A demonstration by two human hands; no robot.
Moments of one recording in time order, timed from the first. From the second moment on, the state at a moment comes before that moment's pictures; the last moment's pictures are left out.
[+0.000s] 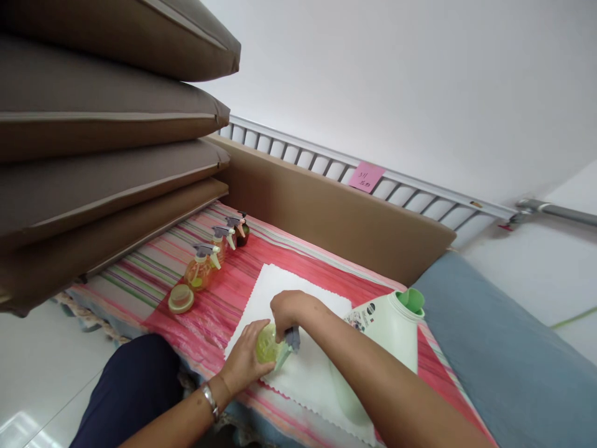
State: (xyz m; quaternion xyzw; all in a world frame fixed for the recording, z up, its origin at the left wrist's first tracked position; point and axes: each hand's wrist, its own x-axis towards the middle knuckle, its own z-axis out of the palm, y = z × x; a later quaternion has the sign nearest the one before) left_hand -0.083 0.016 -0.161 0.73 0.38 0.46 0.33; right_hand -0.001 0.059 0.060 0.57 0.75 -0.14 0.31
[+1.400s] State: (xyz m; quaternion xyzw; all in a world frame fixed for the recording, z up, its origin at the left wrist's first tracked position) left_hand -0.085 0.021 -0.159 0.72 0.41 0.45 0.32; right_hand 0.058 -0.011 -0.063 0.49 0.49 -0.50 -0.52
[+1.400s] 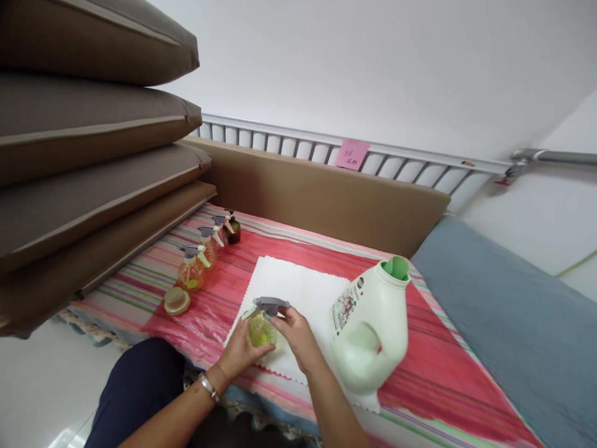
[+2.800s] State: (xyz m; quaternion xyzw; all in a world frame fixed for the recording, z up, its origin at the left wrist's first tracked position) left_hand -0.084 0.022 -0.159 0.70 0.40 0.47 0.35; right_hand 0.035 -0.008 -0.089 0.51 0.43 -0.45 -0.60
